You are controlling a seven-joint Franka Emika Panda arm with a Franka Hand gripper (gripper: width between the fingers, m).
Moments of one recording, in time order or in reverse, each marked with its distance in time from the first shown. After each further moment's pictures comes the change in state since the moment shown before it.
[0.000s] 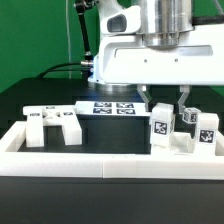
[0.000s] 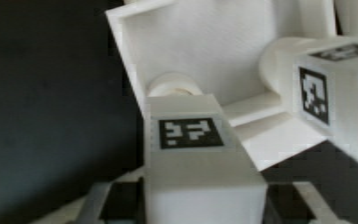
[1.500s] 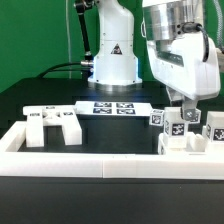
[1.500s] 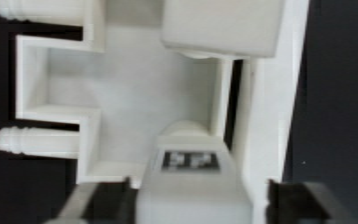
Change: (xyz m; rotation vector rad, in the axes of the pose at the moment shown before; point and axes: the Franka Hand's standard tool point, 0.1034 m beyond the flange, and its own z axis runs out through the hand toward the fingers) arm -0.015 -0.017 0.007 0.047 -0.065 0.808
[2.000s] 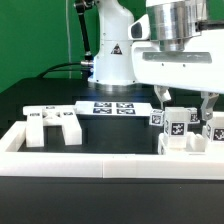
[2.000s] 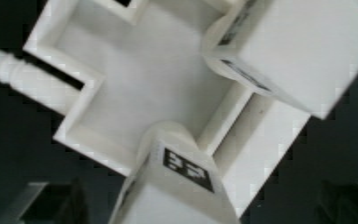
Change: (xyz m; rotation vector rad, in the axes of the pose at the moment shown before) arm -0.004 0.000 0.001 -0.004 0.003 -0.464
